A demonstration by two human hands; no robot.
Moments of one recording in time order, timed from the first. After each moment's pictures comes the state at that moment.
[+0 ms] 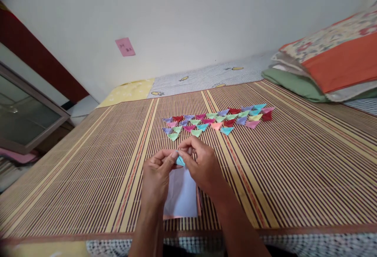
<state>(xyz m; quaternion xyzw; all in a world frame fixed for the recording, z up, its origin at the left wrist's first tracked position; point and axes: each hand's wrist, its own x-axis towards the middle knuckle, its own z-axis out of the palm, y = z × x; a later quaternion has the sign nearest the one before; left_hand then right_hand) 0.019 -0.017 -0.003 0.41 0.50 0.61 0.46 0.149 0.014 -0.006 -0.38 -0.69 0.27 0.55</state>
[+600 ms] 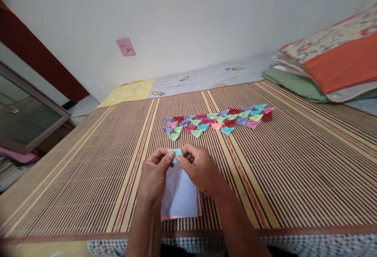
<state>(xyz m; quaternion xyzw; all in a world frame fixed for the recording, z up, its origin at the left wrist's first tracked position) 0.007 -0.010 -0.013 0.35 0.48 0.64 0.49 0.147 0.011 -0.006 -0.38 -0.69 0.42 0.45</state>
